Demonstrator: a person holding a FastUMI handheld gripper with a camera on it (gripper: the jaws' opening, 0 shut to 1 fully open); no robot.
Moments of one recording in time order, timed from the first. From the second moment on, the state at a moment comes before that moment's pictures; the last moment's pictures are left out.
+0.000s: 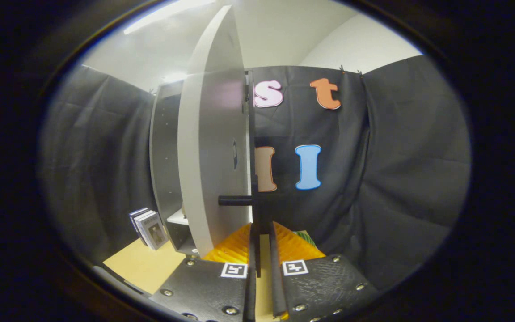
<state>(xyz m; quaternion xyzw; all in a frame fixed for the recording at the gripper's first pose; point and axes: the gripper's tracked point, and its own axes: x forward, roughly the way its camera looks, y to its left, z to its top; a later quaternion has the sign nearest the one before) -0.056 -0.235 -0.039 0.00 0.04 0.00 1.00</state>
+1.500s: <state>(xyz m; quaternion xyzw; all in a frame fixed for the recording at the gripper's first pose) -0.096 -0.087 -0.111 0.01 0.11 -0.02 0.99</state>
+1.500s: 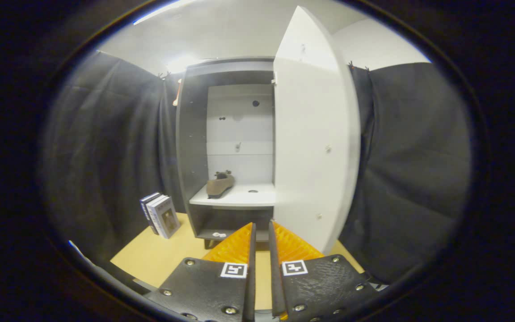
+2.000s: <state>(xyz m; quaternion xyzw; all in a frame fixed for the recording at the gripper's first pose) -0.041 -0.007 -0.271 0.04 0.19 -0.02 0.98</state>
